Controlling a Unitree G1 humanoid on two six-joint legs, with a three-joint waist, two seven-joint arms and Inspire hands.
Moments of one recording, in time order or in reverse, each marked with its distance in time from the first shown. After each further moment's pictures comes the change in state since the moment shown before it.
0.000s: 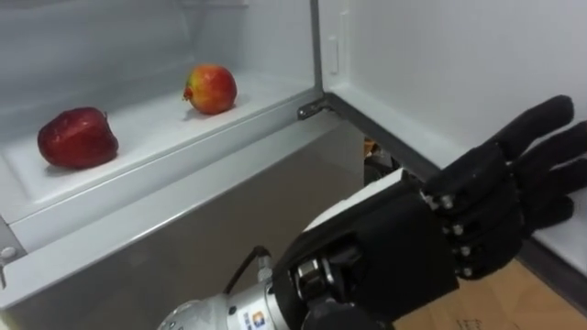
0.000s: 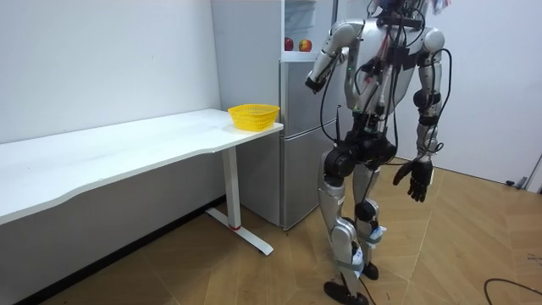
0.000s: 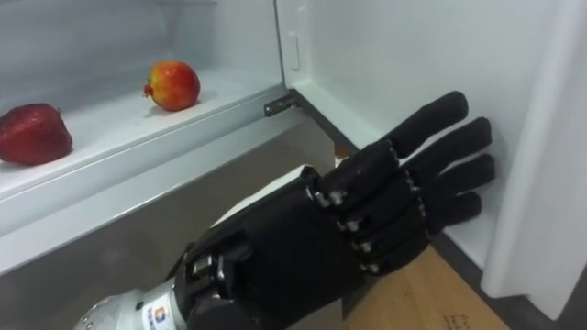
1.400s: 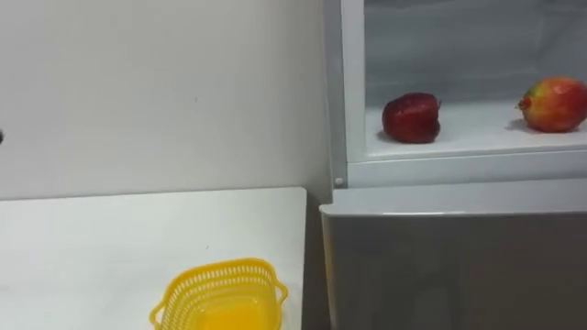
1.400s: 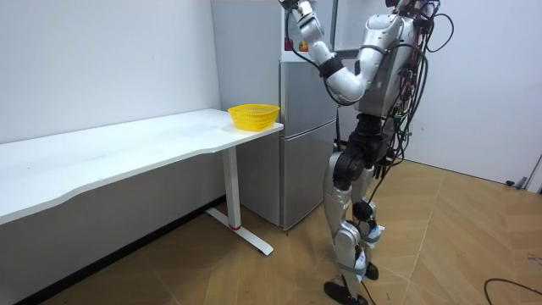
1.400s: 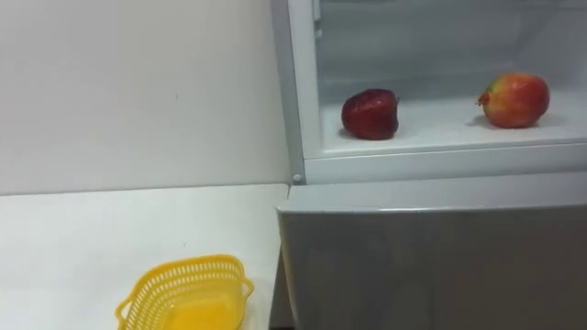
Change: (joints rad) left arm 0.583 0.058 1.054 -0.111 0.371 -0.171 0.709; right arm 0.142 0.099 -0.137 -0.132 -0.223 -0.026 -0.133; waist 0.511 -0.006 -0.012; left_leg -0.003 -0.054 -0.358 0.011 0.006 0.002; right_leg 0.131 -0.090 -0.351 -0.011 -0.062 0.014
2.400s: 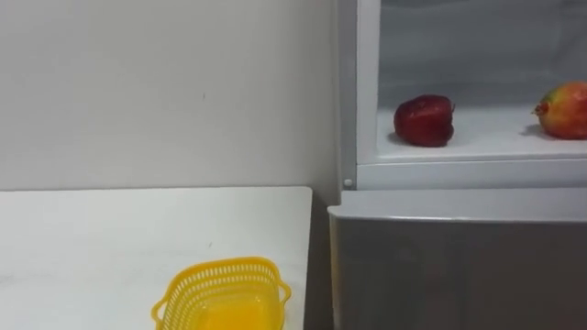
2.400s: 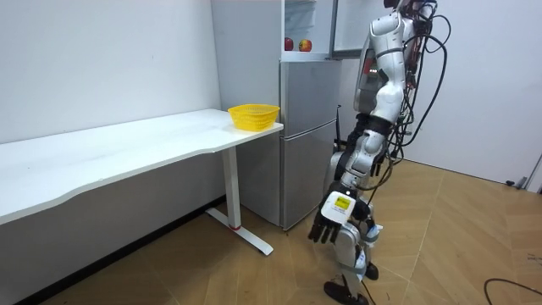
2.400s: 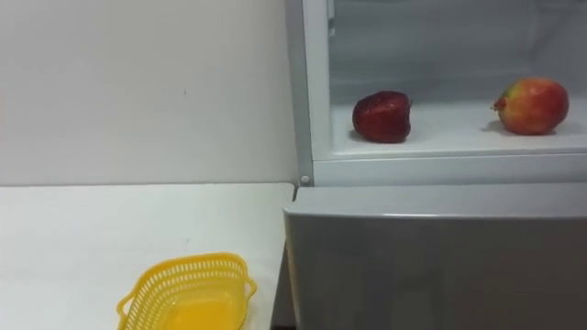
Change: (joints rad) left arm 0.210 -0.180 -0.404 1.486 0.268 0.097 -0.150; right arm -0.027 -0.012 0.015 0.011 -0.004 0.014 0.033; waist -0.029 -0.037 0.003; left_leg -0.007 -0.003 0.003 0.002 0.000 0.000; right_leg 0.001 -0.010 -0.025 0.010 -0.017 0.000
